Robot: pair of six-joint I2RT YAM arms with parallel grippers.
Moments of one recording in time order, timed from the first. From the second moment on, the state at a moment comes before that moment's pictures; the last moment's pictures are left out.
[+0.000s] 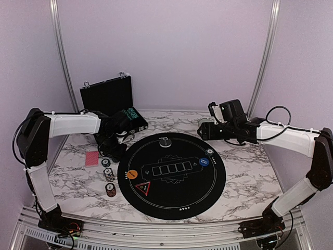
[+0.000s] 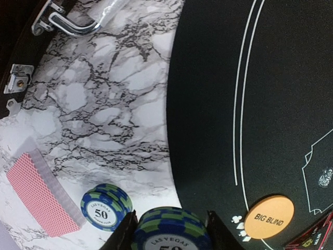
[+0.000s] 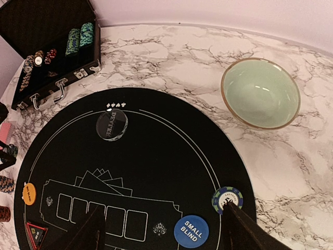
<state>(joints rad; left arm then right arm) -0.61 1.86 1.33 -0.85 -0.15 -0.27 0.56 1.47 1.05 -0.24 0.05 0.31</state>
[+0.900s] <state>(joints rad) -0.67 1.91 1.29 -0.79 -0.13 -0.33 0.56 1.47 1.05 -0.24 0.05 0.31</state>
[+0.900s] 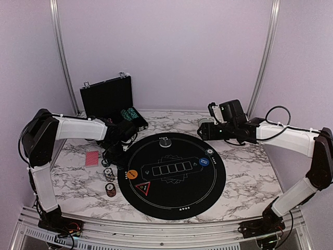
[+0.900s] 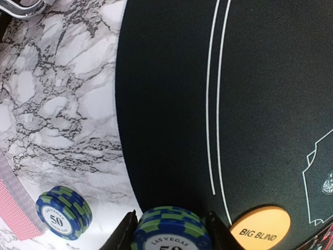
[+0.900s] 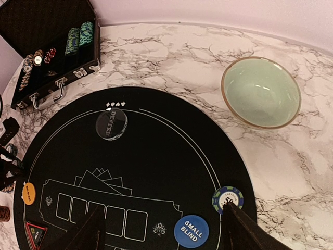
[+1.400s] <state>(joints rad) -0.70 1.91 1.26 -0.76 -0.14 -0.35 0.56 1.47 1.05 -0.24 0.05 0.32</state>
